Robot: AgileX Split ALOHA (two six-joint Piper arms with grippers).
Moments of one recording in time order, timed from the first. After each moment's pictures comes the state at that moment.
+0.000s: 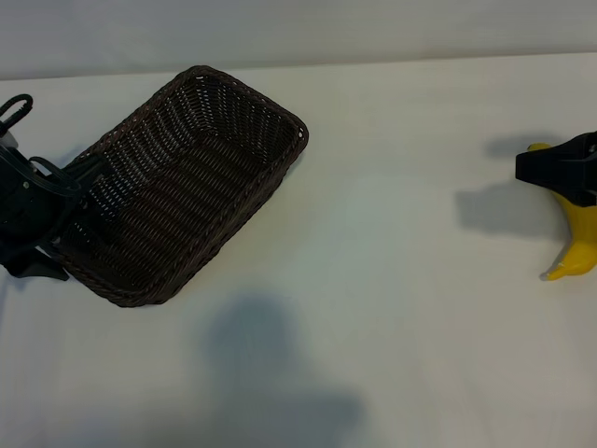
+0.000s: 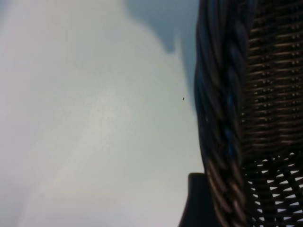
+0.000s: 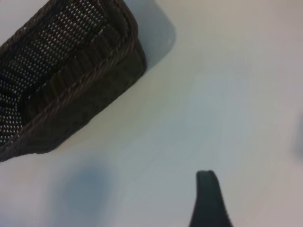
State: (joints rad) left arm -0.05 1.58 -0.94 -0.18 0.84 -0.70; right arm -0.10 1.21 -0.69 1.09 0.75 -0.98
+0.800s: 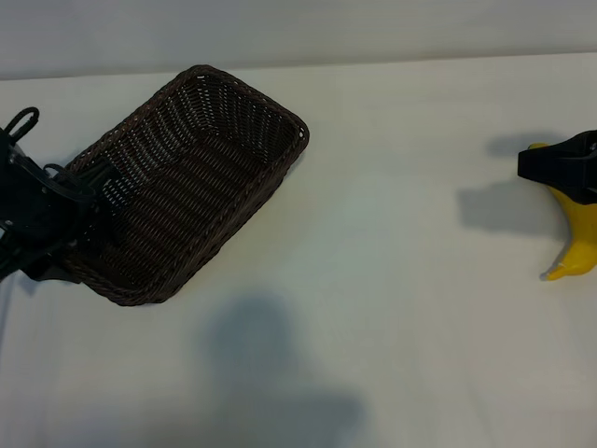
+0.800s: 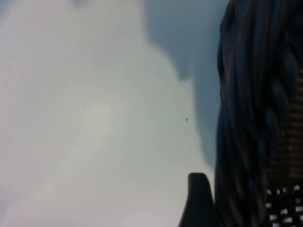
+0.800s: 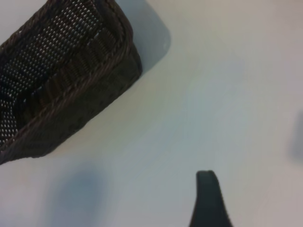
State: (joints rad) left arm -0.05 1.67 -0.92 -0.18 0.73 -0.79; right arm -0.10 1.21 -0.69 1.09 0.74 -0.98
